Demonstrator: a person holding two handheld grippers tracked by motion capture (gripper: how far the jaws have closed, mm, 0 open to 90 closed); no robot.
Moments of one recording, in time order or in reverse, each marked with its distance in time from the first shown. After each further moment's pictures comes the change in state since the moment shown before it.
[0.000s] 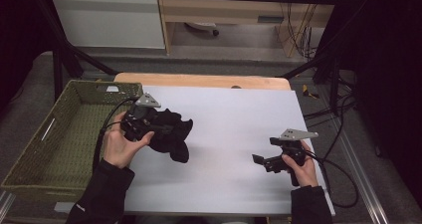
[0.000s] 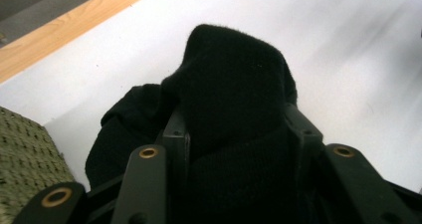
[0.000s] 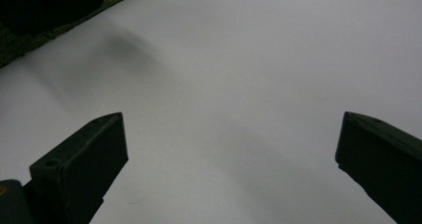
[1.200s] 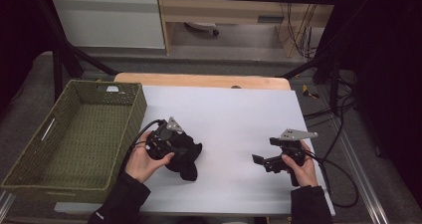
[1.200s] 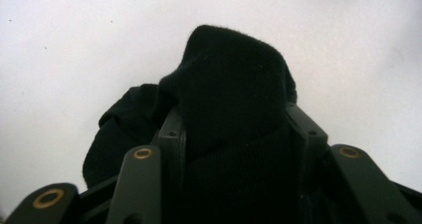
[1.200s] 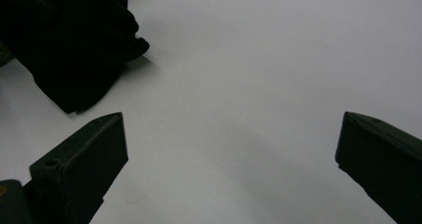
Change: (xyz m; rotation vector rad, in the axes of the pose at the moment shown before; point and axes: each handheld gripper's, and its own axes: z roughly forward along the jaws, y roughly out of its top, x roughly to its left) left arm -0.033 -0.032 0.073 0.135 -0.019 0.057; right arm 0.000 0.000 0.001 0.002 0.000 -0.001
